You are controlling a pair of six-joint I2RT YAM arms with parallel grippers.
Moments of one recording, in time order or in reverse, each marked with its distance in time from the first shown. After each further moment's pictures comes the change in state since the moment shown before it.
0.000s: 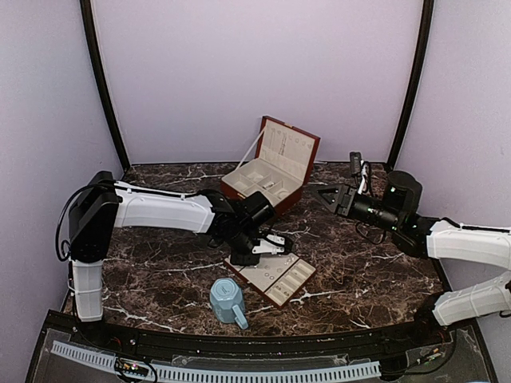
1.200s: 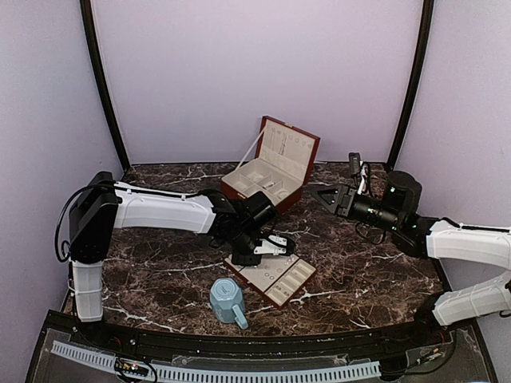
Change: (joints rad) left arm -0.012 0.001 0.013 -0.006 -0.008 0.027; right arm 0.000 0.003 0.000 0.000 -0.018 0.013
